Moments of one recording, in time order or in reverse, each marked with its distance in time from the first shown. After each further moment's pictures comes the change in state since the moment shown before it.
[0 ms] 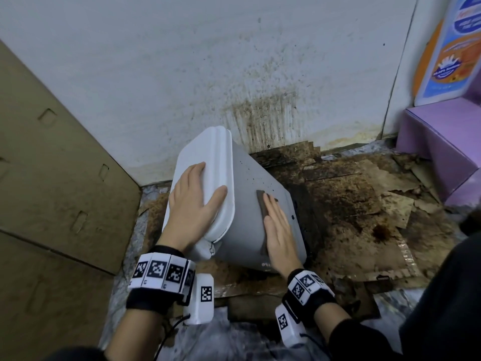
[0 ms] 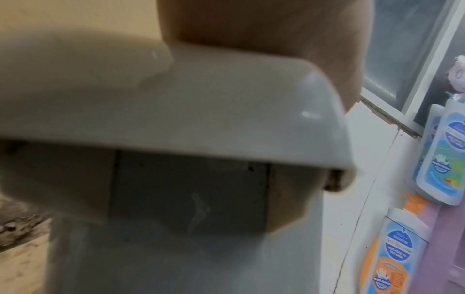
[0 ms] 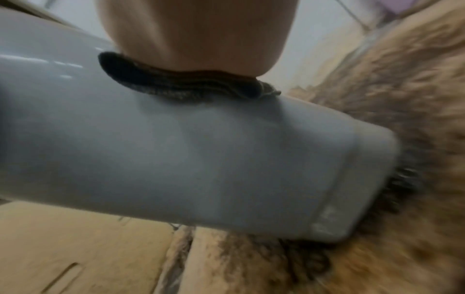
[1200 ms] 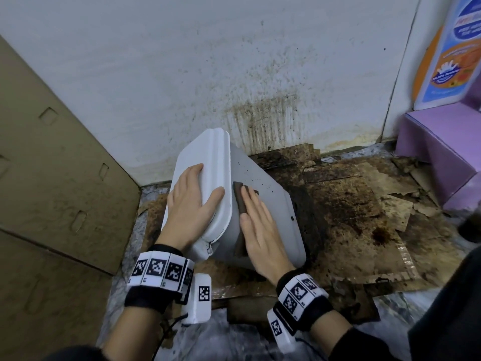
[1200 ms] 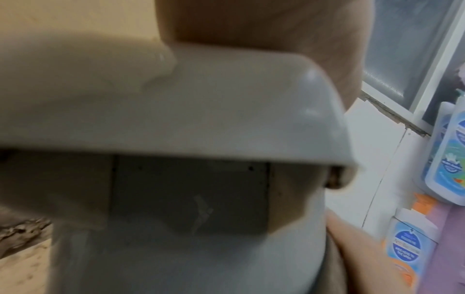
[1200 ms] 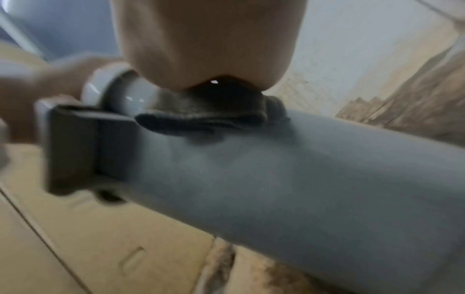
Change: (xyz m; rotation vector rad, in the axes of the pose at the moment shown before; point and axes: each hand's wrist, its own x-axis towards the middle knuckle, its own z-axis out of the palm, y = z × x) left_hand -0.002 0.000 -0.006 -0.029 -0.011 -0.047; right_hand -0.004 -0.065 0.003 -0.041 -0.098 -0.178
